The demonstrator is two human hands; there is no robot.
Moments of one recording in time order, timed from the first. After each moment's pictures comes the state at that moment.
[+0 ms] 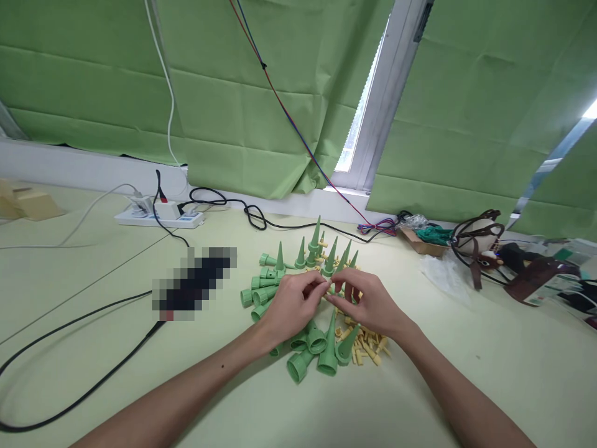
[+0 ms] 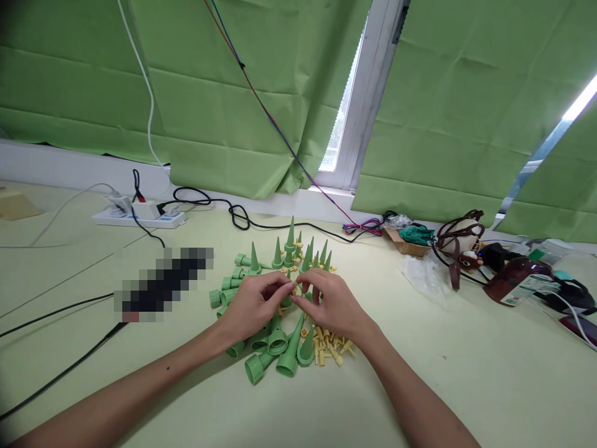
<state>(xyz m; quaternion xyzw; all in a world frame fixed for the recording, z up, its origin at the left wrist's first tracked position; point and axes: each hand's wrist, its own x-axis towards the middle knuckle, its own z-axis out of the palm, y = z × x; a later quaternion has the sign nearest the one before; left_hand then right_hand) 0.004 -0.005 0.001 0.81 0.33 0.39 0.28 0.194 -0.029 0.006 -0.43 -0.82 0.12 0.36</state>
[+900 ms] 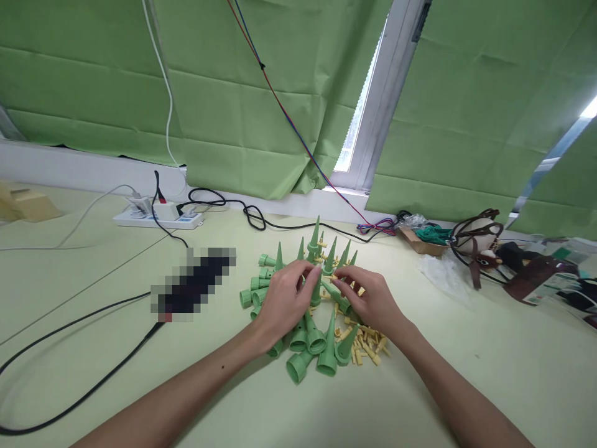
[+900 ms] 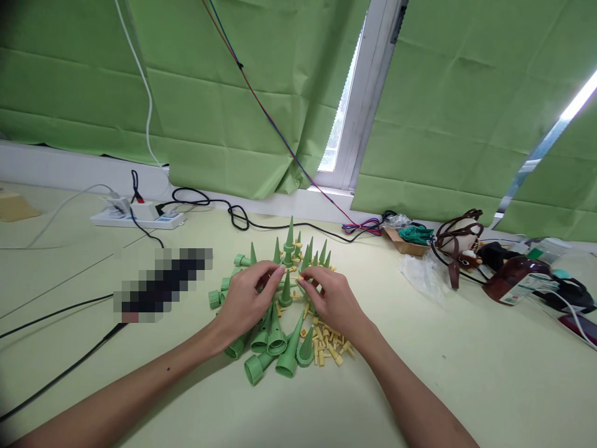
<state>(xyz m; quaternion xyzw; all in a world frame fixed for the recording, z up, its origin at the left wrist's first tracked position) 0.002 -0.001 0.005 0.79 0.39 0.45 0.17 0.193 -0.026 0.002 -0.45 -0.79 0.07 0.42</state>
